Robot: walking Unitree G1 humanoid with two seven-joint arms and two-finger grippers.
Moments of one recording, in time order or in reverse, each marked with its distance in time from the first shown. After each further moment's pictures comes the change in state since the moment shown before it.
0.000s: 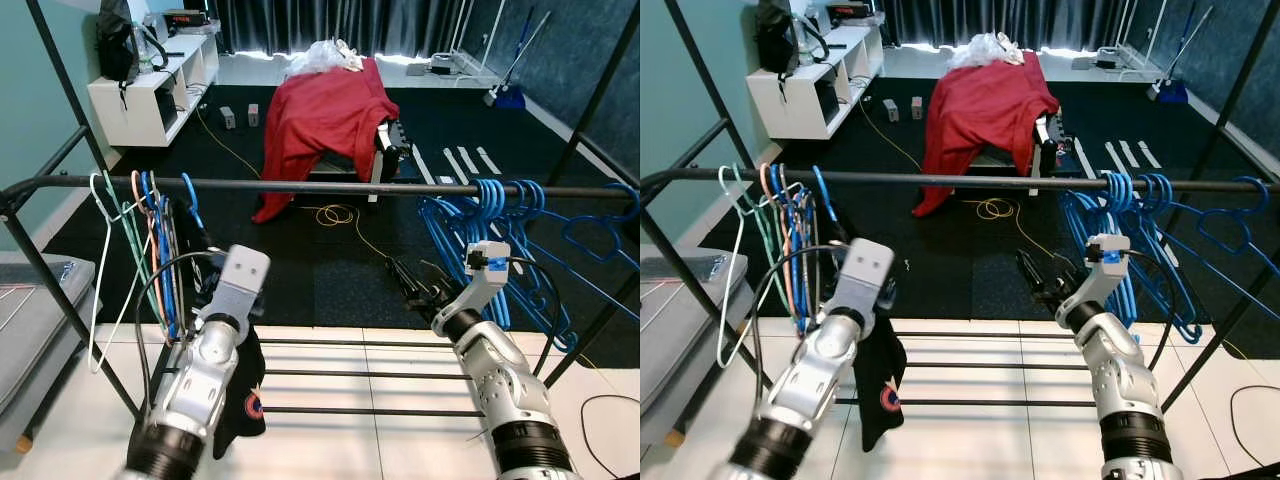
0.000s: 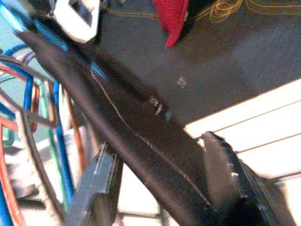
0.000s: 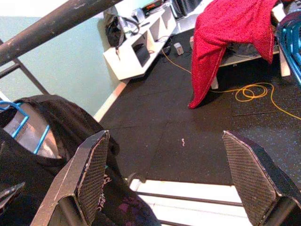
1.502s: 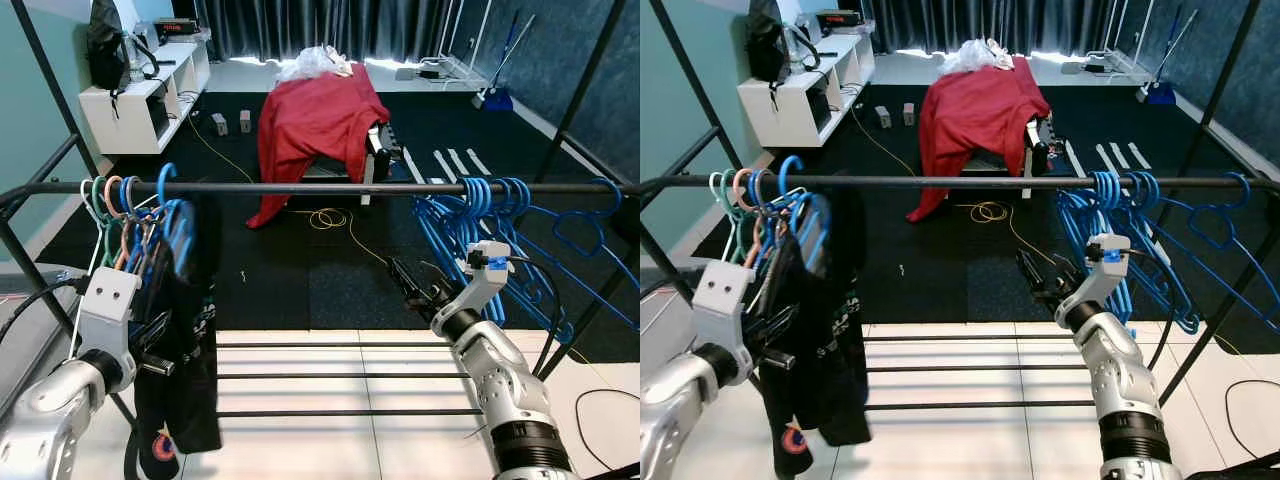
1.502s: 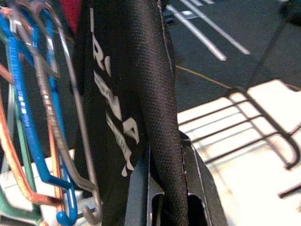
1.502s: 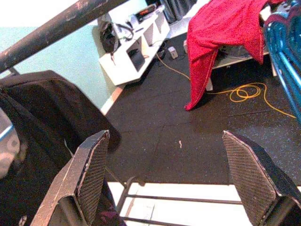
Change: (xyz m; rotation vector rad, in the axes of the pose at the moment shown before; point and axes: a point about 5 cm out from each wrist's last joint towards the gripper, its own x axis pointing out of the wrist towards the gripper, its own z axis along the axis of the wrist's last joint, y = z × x) left arm -0.077 0.101 -0.041 -0.439 -0.174 -0.380; right arm 0.001 0.000 -0.001 0.023 0.009 -0.010
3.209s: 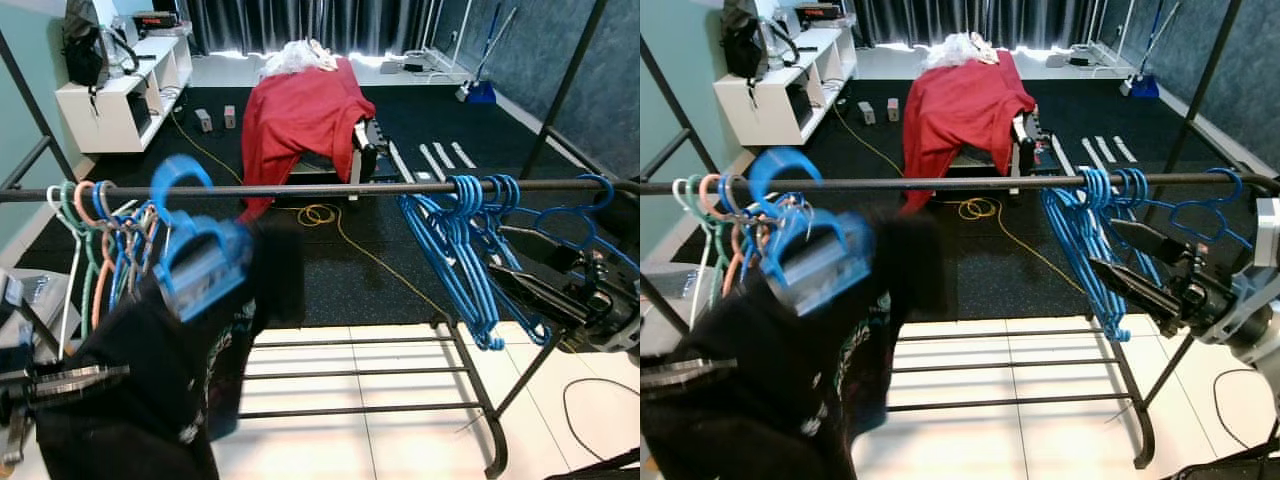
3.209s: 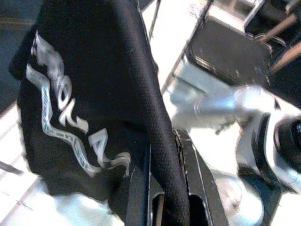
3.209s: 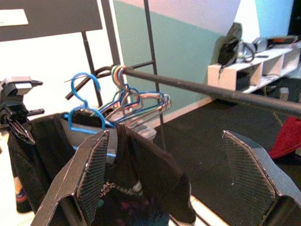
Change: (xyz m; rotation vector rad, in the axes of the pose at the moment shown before) left arm -0.090 0.032 0.017 0.080 0.270 -0.803; right arm -0.099 0.007 0.121 -0.266 -0.002 0.673
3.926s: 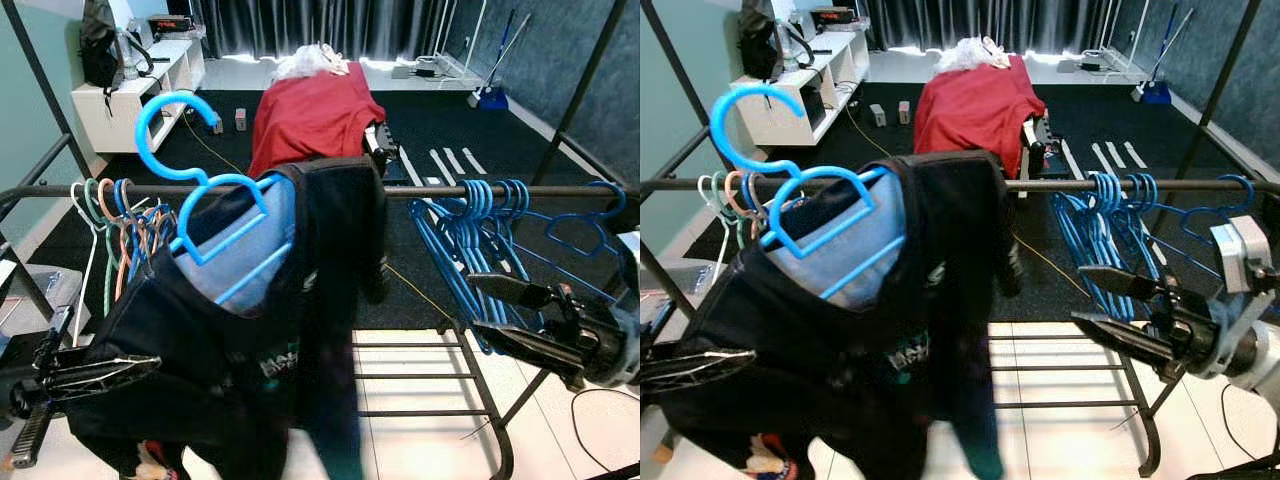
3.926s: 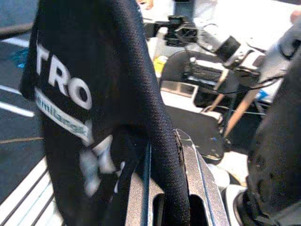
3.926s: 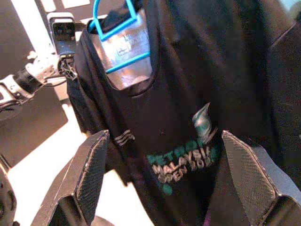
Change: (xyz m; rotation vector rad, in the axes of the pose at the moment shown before) left arm 0.009 -0.011 0.065 0.147 -0.464 -0.246; right arm -0.001 0.020 -0.002 0.099 0.110 0.231
